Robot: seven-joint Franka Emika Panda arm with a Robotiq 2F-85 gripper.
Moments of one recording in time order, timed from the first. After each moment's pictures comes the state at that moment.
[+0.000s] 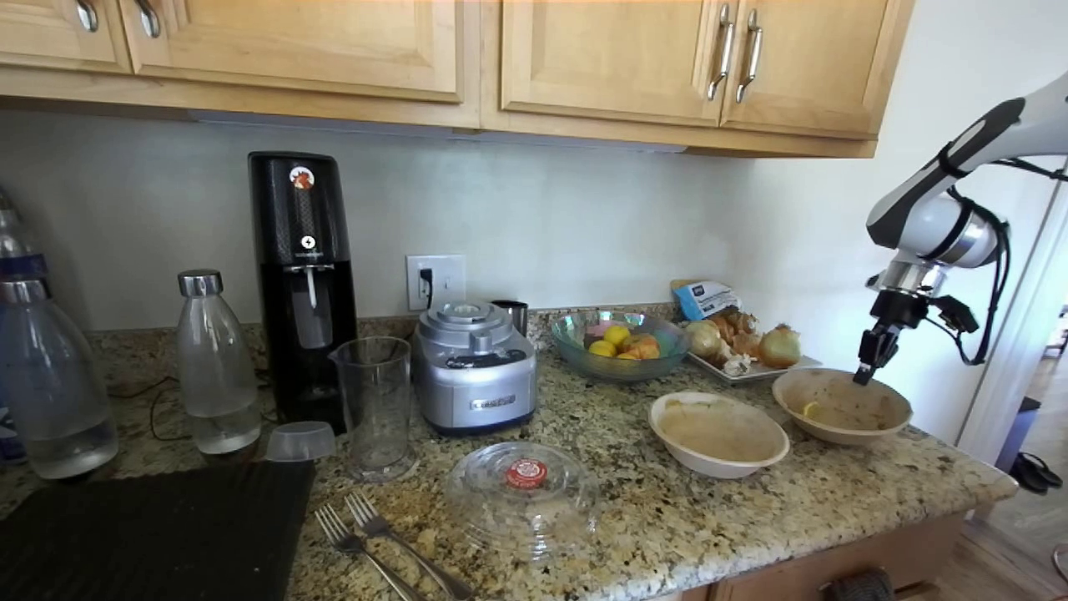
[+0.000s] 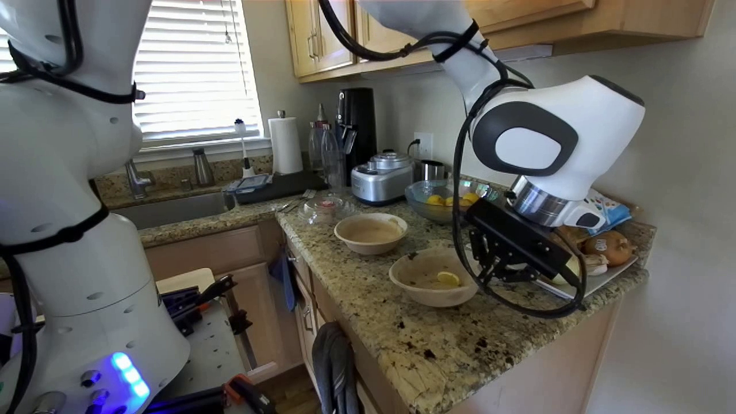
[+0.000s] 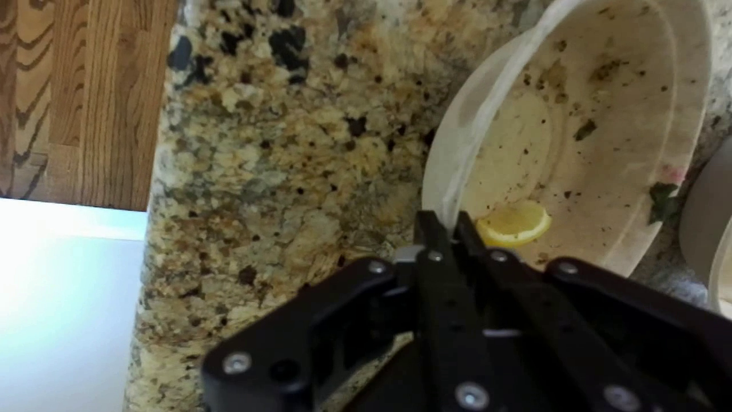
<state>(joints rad) -0.46 0.54 -0.03 -1.90 0.44 2.19 -0.97</state>
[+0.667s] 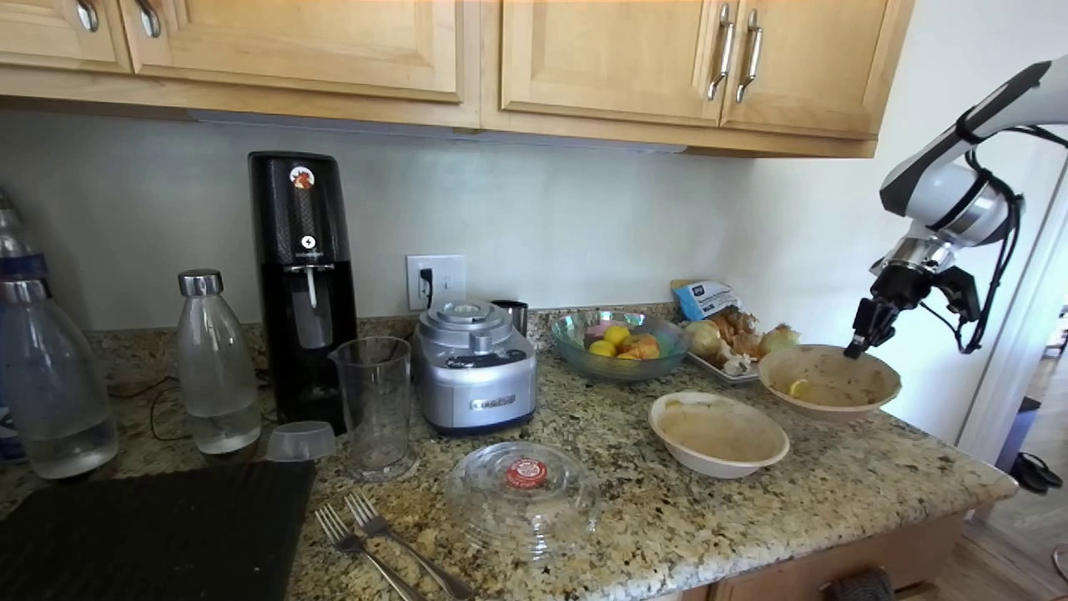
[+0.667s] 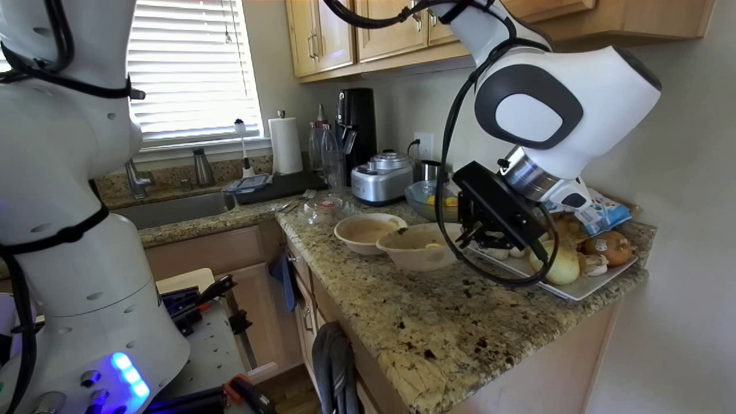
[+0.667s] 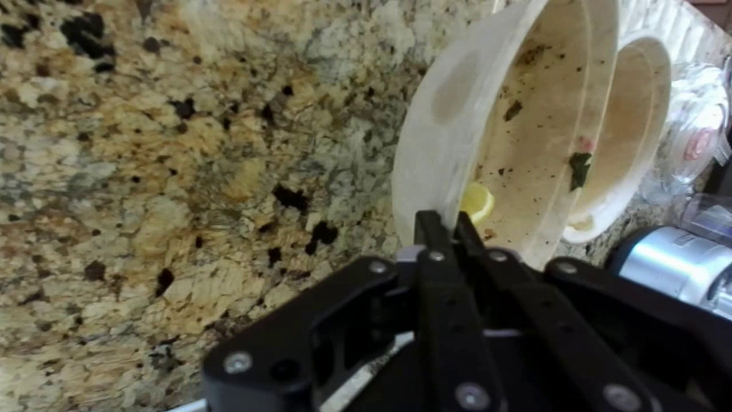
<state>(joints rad) -0.46 0.47 -0.04 -1.90 0.60 1.97 -0.96</state>
